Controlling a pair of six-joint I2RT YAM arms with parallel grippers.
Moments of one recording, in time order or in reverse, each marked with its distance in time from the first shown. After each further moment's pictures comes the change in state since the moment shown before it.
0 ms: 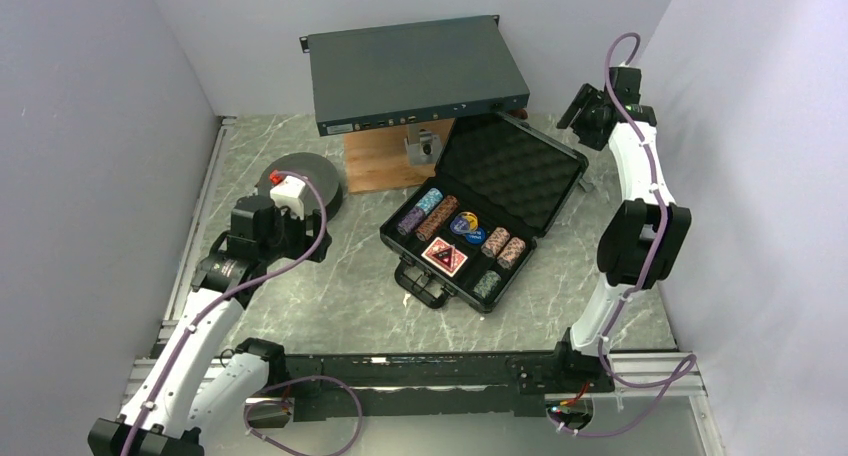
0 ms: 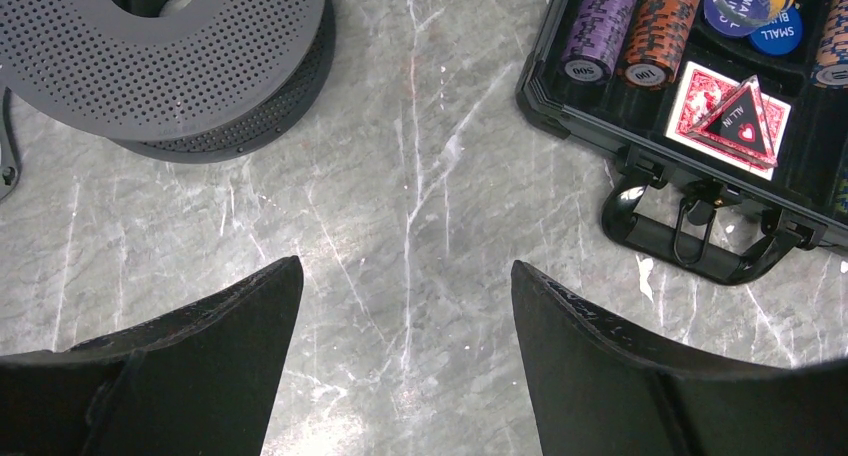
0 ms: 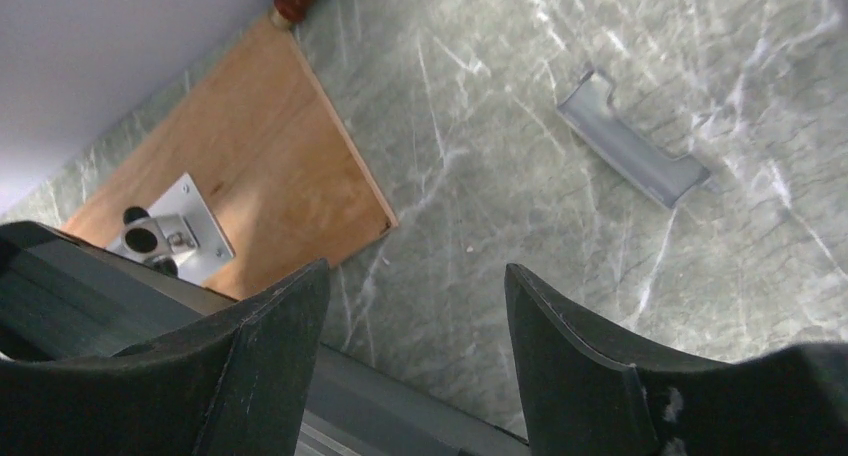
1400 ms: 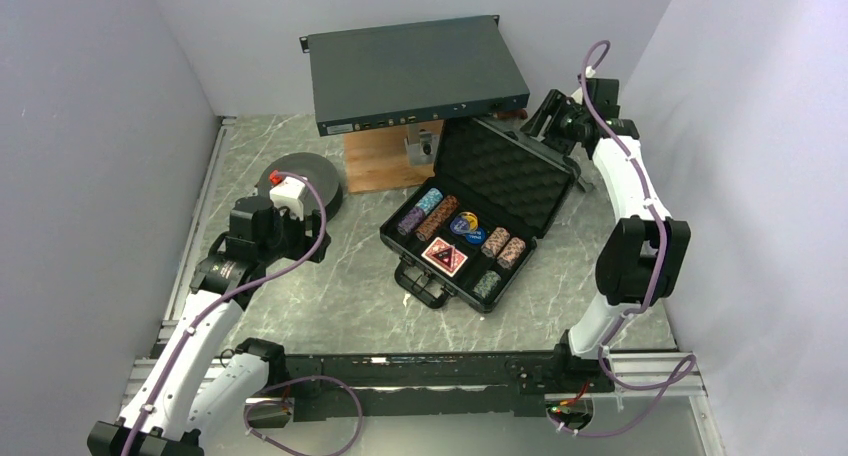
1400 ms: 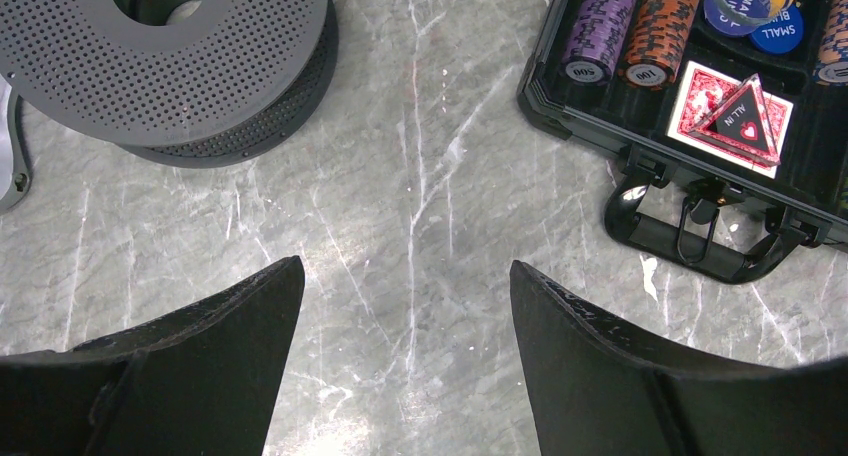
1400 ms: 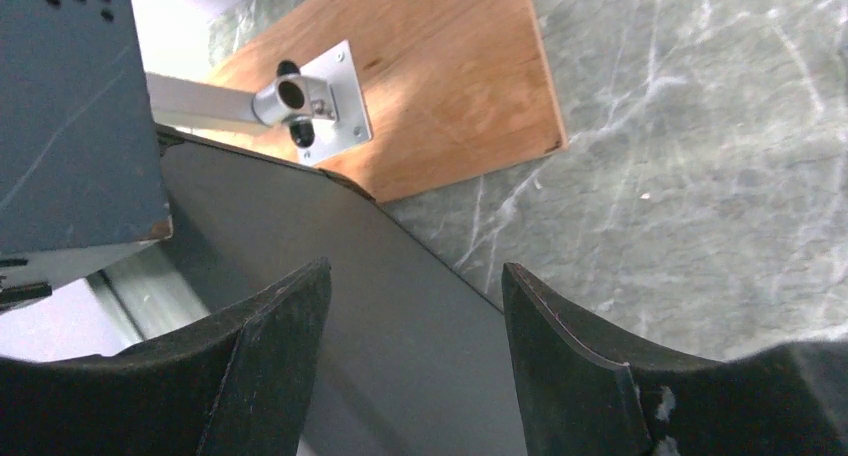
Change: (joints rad) left arm 0.000 -0.013 0.000 0.000 -0.001 0.015; right arm 0.096 -0.121 -0.193 0.117 -0.269 0.010
